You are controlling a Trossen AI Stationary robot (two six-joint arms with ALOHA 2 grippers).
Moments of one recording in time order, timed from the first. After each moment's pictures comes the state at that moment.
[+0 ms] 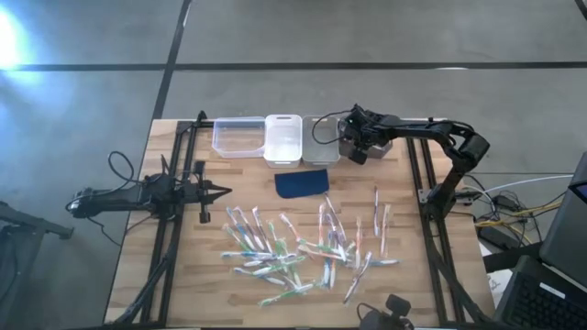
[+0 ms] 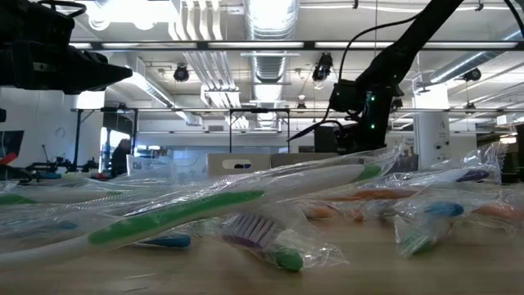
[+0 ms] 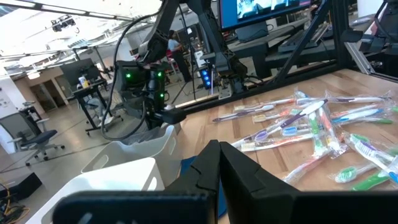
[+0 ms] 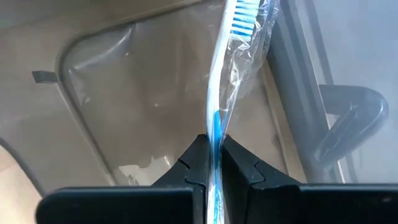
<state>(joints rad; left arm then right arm) 0.02 0.00 0.03 -0.02 -0.09 0.34 -0.73 1.72 0.99 -0.47 0.28 -0.35</state>
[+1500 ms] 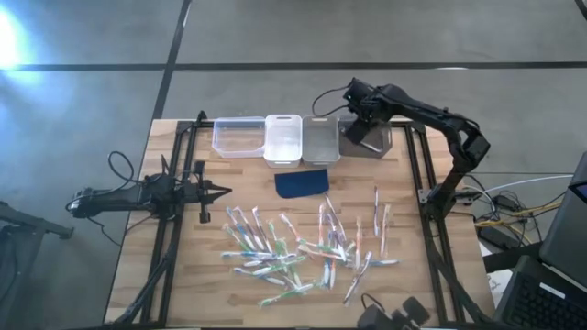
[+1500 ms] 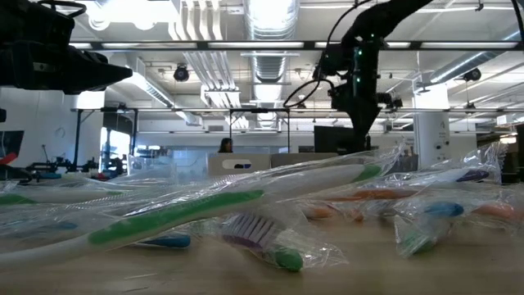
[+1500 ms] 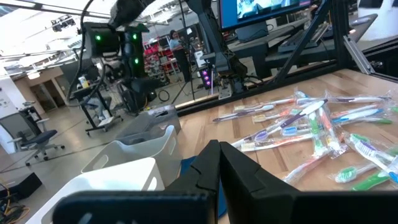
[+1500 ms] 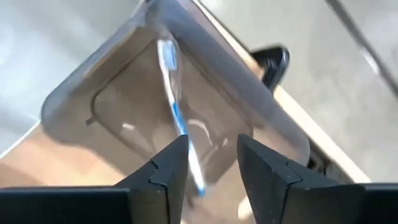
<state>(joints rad) 0.02 0.00 0.03 -0.02 -0.09 0.34 -0.73 1.71 1.46 -1.08 0.28 0.11</state>
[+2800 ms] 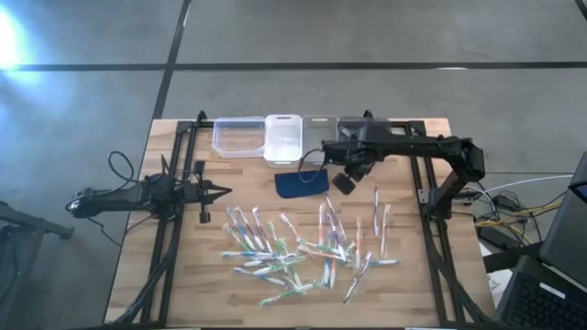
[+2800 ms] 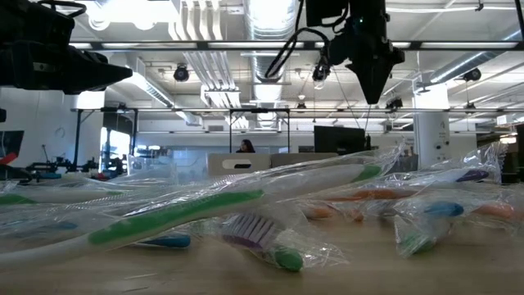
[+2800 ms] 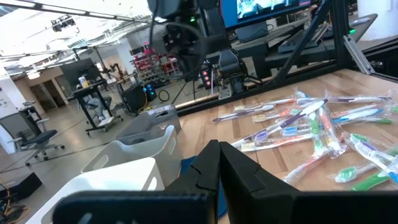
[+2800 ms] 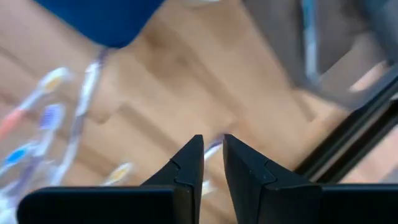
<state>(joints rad) 0.02 0.00 0.03 -0.02 -0.09 0.34 -0.16 1.70 1.56 -1.47 0.20 0.65</state>
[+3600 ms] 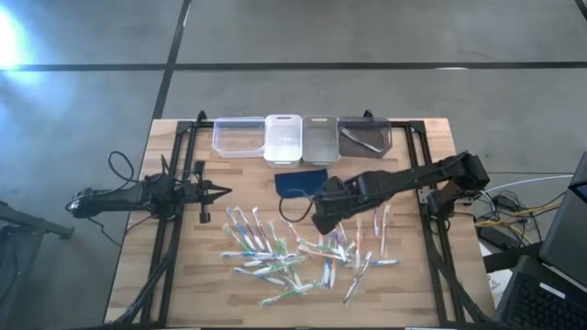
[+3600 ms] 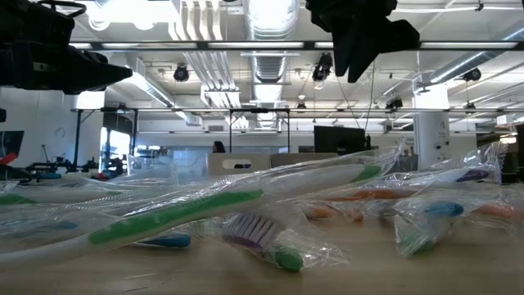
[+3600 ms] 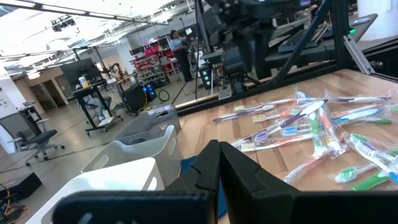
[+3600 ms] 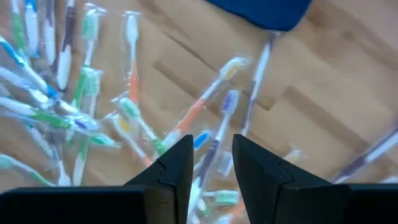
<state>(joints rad) 0.02 0.00 0.03 -0.02 -0.09 0.34 0.19 1.71 1.54 -1.15 0.16 1.14</state>
